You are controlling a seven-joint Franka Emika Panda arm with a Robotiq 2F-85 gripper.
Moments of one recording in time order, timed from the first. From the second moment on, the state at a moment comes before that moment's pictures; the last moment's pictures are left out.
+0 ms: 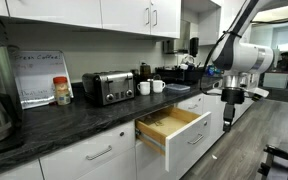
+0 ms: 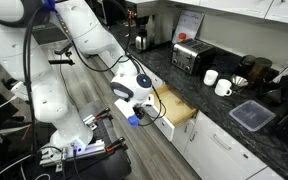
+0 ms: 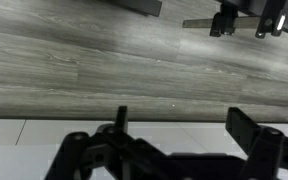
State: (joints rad) arm 0.03 0.00 -0.25 -2.80 0.60 2.55 -1.06
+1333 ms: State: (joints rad) arm 0.14 0.26 0.15 -2.73 1.27 3.39 -1.02
